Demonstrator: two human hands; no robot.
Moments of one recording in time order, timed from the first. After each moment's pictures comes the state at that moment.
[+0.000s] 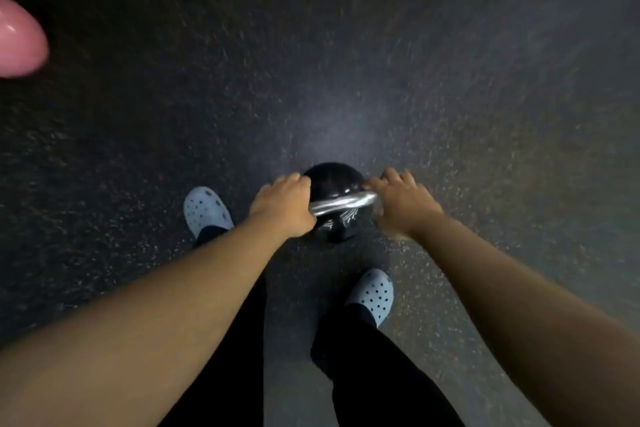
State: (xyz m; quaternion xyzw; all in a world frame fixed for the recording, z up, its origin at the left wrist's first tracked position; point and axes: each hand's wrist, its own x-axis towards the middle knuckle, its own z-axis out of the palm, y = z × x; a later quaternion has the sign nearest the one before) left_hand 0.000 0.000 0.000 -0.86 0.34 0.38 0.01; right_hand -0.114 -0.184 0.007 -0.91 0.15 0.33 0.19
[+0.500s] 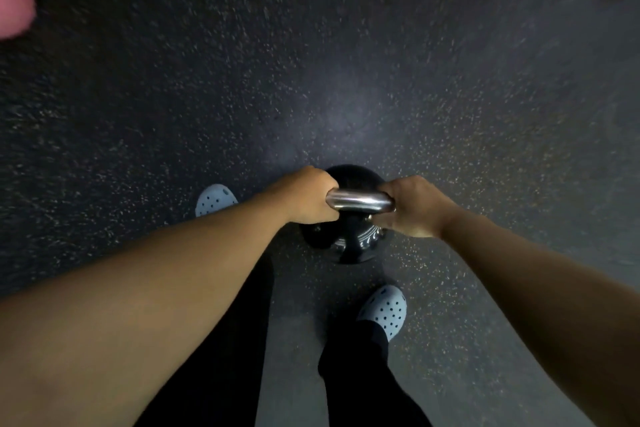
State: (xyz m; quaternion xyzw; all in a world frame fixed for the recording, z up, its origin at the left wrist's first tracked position) left_hand 0.091 0.008 -0.027 -0.77 0.33 0.52 -0.15; right_hand -0.023 -0.174 -0.008 -0.87 0.12 0.37 0.30
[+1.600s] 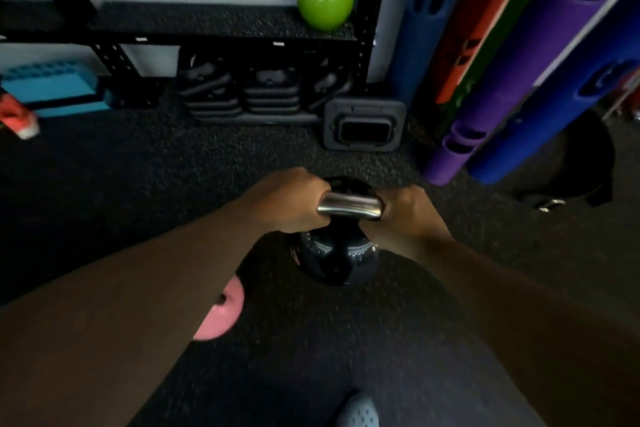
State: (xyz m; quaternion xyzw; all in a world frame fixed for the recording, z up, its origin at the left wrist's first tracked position) left_hand 0.843 0.174 0.287 -0.95 0.24 0.13 -0.13; right_hand 0.809 -0.040 0.266 -0.95 -0.08 0.05 0.30
